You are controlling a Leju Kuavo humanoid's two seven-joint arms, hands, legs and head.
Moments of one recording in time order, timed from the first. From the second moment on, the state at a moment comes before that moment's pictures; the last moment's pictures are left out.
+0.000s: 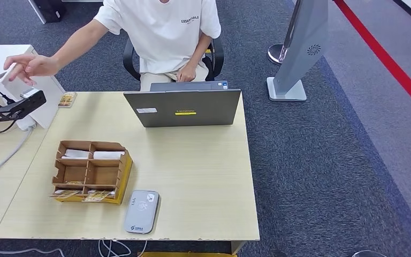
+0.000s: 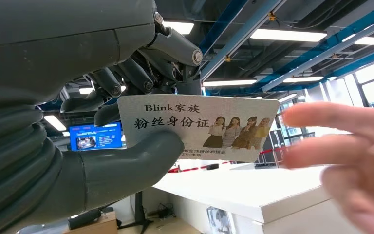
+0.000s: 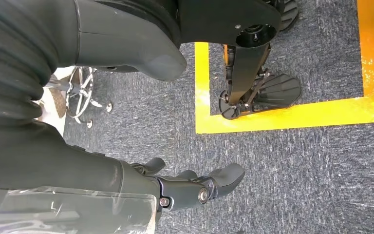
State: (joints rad) left arm -0.99 0.34 -0.11 -0.61 -1.37 0.44 0.07; right arm -0.09 0.16 -0.69 -0.22 0.72 -0.08 0.01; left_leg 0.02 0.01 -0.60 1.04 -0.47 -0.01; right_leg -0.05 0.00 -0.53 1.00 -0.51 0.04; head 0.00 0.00
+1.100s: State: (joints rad) left arm -0.36 0.19 -0.33 -1.60 -1.33 0.44 0.03; right arm -0.05 0.16 -0.74 -0.22 0.69 -0.12 -0.02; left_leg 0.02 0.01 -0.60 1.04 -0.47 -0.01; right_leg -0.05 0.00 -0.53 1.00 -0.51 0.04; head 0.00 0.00
